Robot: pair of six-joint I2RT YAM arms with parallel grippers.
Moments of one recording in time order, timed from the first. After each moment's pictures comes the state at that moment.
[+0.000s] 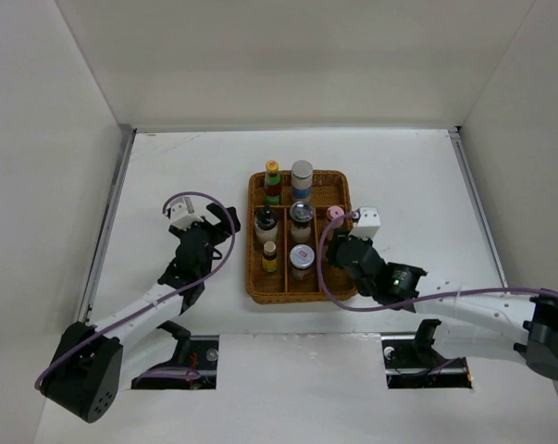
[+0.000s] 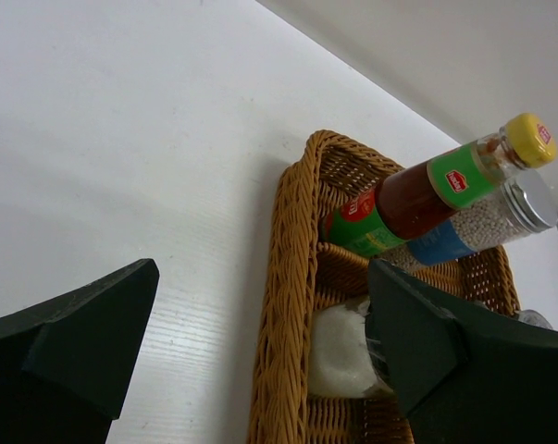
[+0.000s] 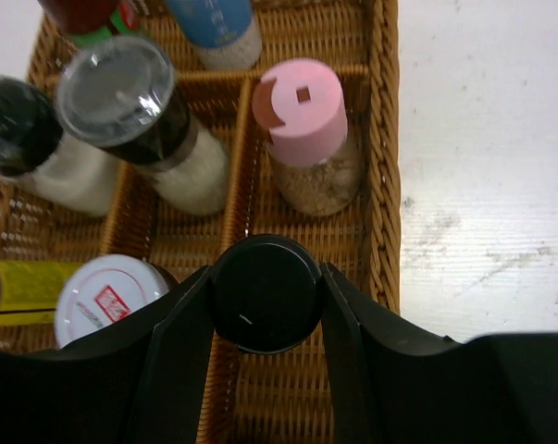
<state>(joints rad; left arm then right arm) -0.46 0.99 0.28 0.55 -0.46 -0.67 1.03 1.06 0.63 -0.13 0.78 0.61</state>
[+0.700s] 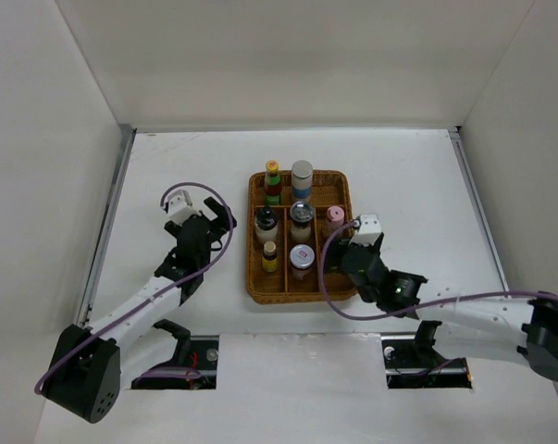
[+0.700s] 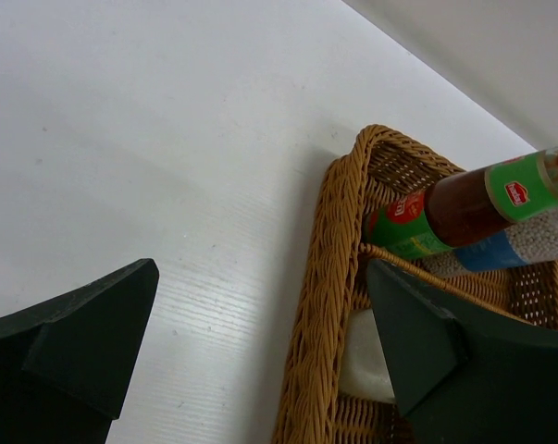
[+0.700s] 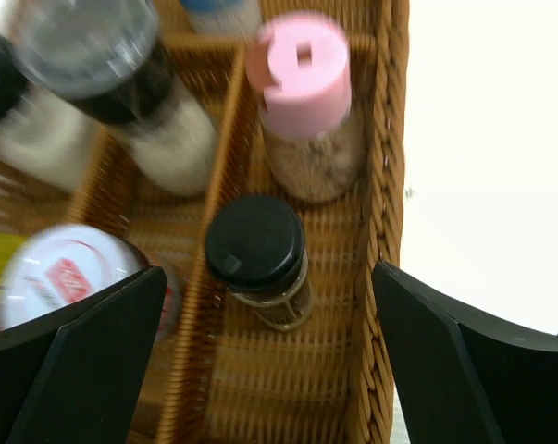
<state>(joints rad) -0.43 0.98 0.38 0.30 -0.49 -0.69 1.04 1.08 0.50 0.04 0.76 0.54</state>
